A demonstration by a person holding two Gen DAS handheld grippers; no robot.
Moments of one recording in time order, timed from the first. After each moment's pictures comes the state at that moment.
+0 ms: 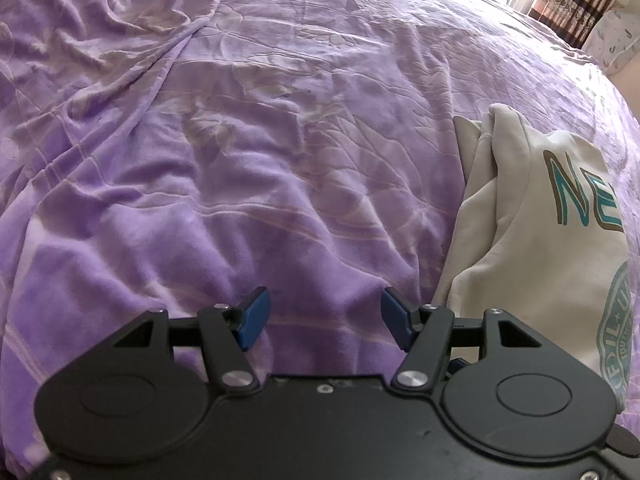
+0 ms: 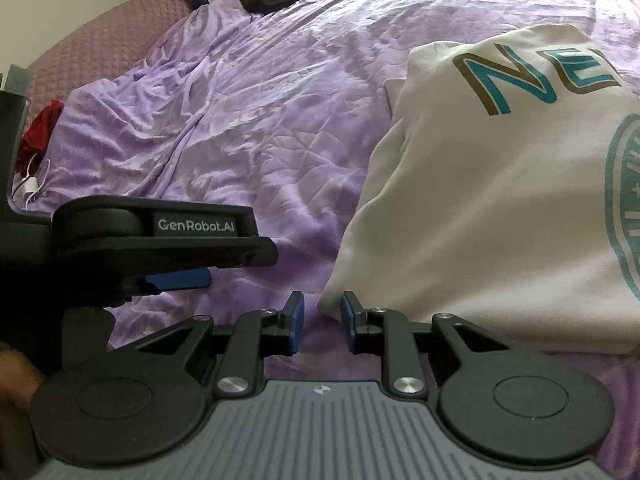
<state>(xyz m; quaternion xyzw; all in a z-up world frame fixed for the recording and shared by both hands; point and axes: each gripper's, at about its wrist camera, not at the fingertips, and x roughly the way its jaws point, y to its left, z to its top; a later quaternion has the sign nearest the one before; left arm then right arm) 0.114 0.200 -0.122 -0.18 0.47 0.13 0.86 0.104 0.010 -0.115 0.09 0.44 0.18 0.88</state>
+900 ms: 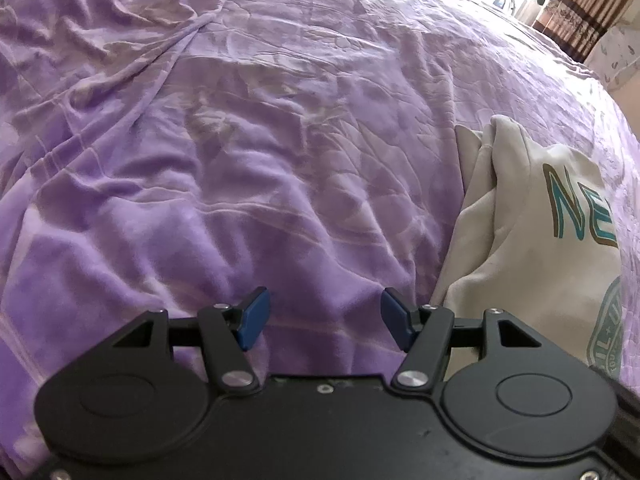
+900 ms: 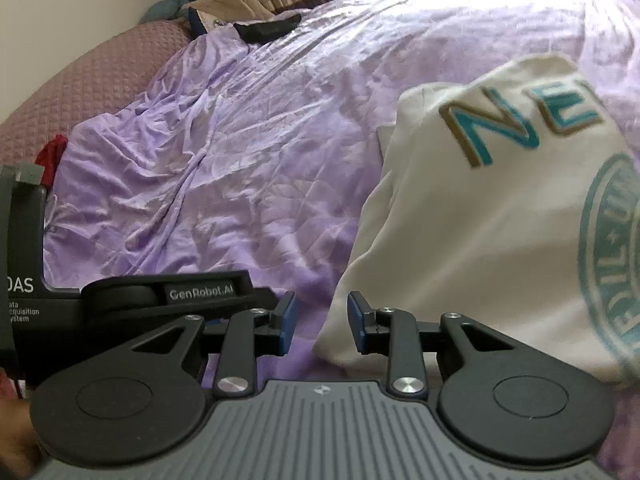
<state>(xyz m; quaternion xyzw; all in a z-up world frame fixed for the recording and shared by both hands) 0.113 0.206 -0.121 -0.20 0.46 0.13 0.85 0.109 -0.004 -0.082 0.09 0.39 0.15 0.90</state>
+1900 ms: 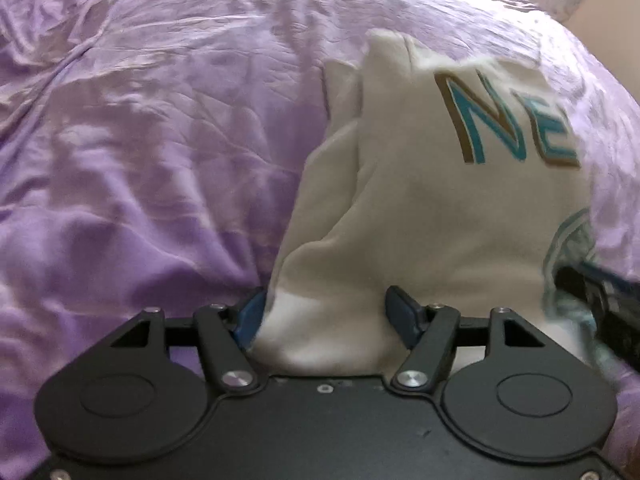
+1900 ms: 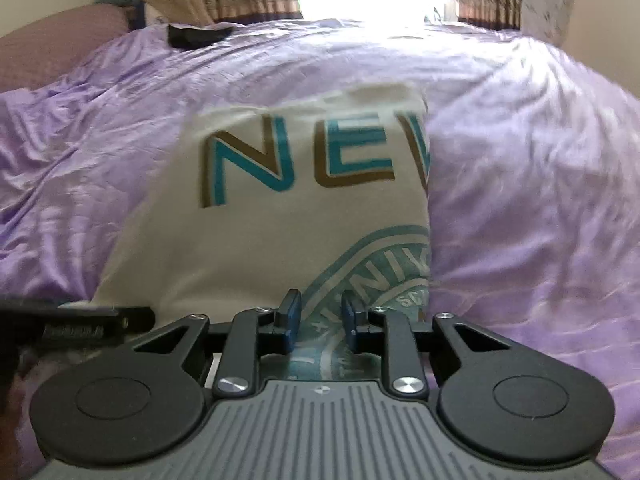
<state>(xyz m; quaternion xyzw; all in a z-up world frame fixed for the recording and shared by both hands) 0.155 0.108 -0.140 -0.12 0.48 0.07 0.87 0.118 -0.154 -0.093 -0.03 0.36 0.07 0.93</state>
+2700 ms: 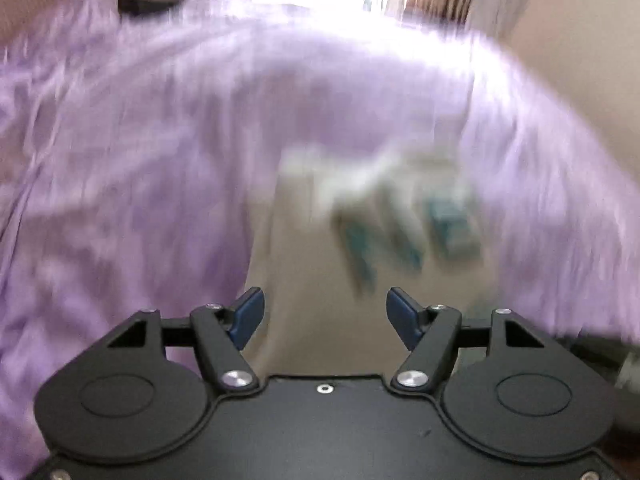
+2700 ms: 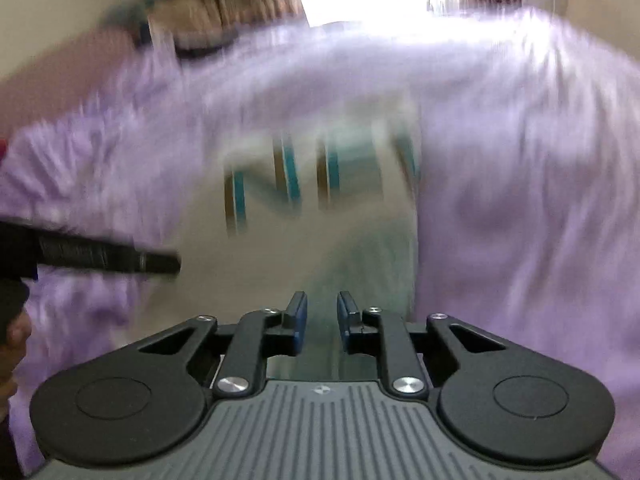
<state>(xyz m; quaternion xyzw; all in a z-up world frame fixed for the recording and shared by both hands) 0.209 0.098 -0.061 -0.09 0.39 -0.01 0.92 0.133 -0.174 -0.060 0.04 0.35 0.09 0.93</state>
